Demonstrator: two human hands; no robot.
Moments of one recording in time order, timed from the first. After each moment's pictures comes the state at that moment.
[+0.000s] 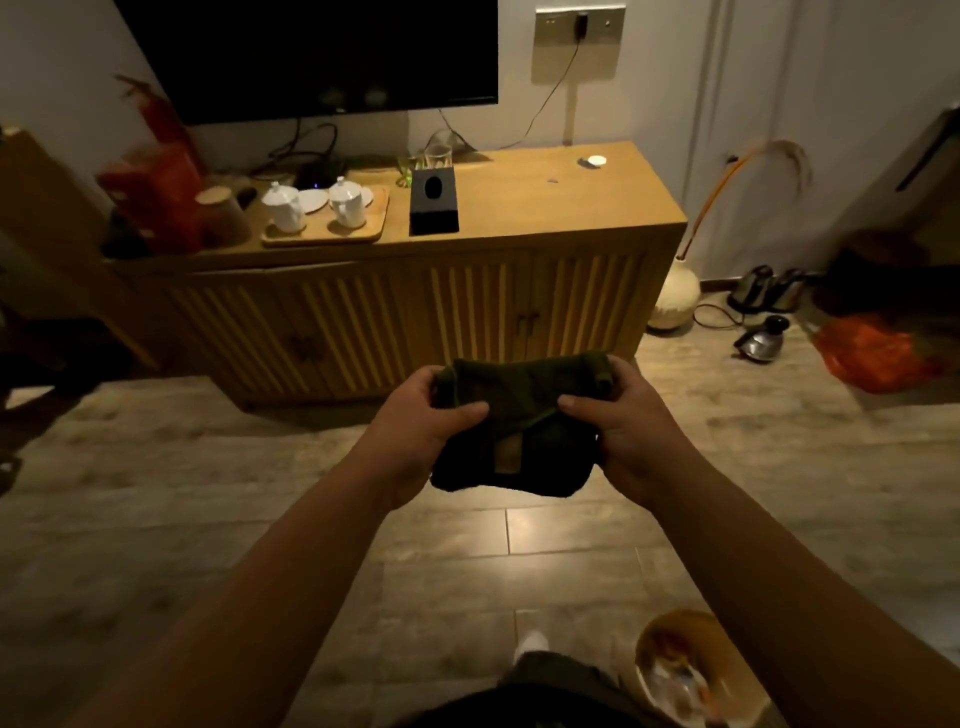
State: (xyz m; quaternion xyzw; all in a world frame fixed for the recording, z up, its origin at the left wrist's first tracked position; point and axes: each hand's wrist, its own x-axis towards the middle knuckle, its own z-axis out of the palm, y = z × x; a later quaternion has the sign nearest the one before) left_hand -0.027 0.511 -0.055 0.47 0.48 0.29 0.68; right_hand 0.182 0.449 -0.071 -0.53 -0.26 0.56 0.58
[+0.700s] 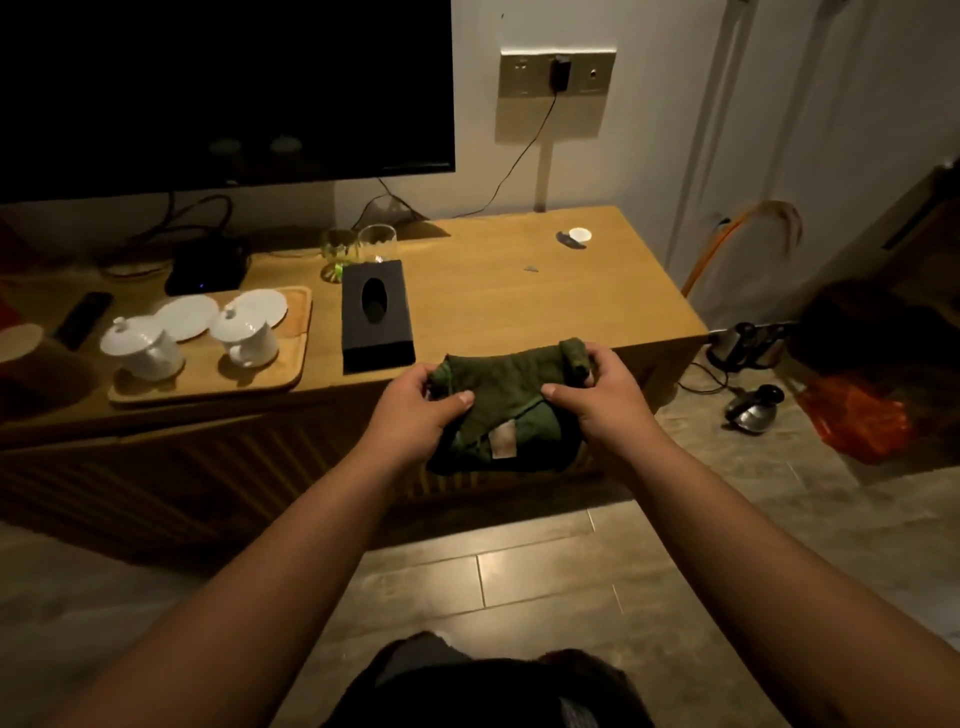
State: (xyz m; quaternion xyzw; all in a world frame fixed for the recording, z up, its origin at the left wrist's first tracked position) left_hand 0.123 0.976 -0.083 0.58 0.49 0.28 0.58; right_hand 0.319 0.906 -0.090 -0.66 -0.33 0.41 0.54
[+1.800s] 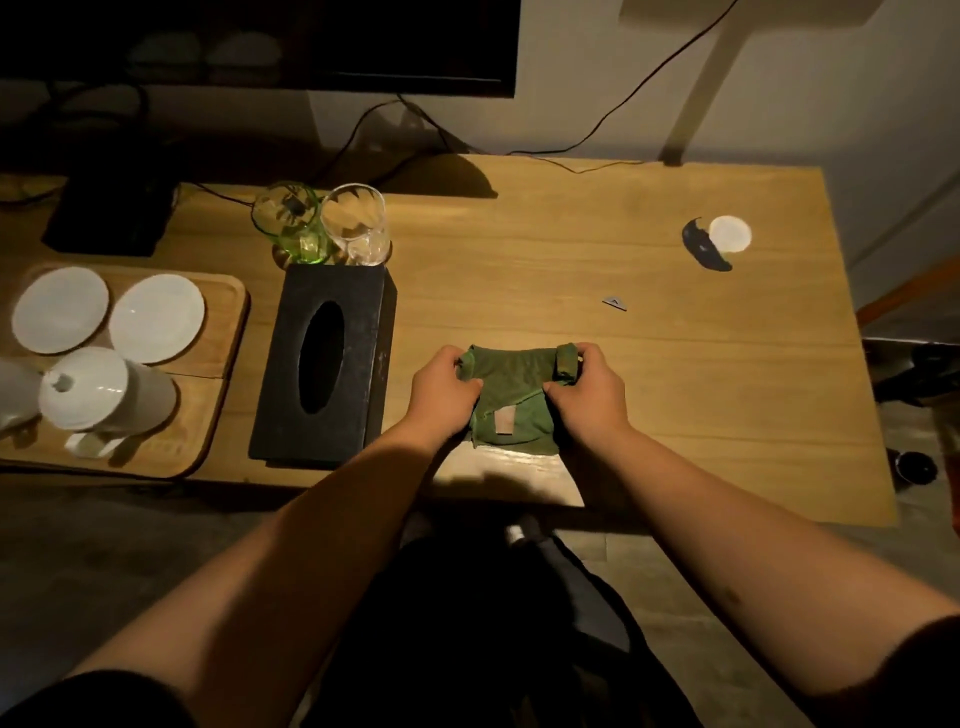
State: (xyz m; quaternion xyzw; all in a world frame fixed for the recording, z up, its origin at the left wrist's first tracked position) left_hand 0.311 1.334 -0.292 0.56 0.68 0.13 0.45; right_hand 0.492 1.294 -0.310 -0.77 -0.43 0.38 0.28
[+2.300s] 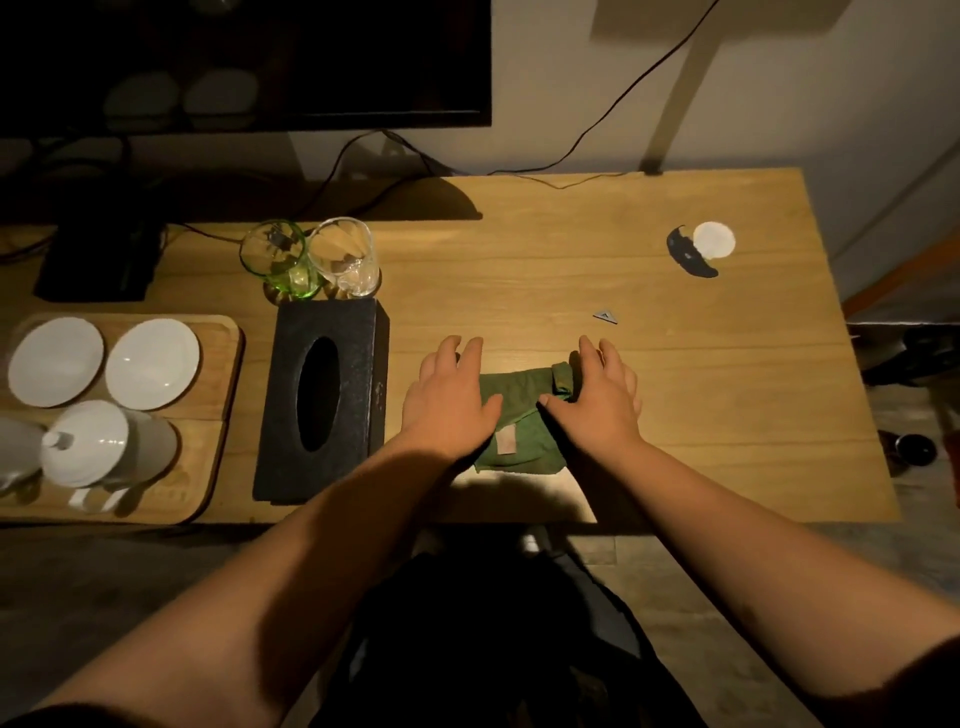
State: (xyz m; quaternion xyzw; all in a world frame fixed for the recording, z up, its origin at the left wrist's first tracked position) left_hand 0.317 1.346 -0.271 0.78 0.58 -0.02 0.23; right_hand 0.502 1.295 -0.299 -0.81 -0.50 0.27 0.13
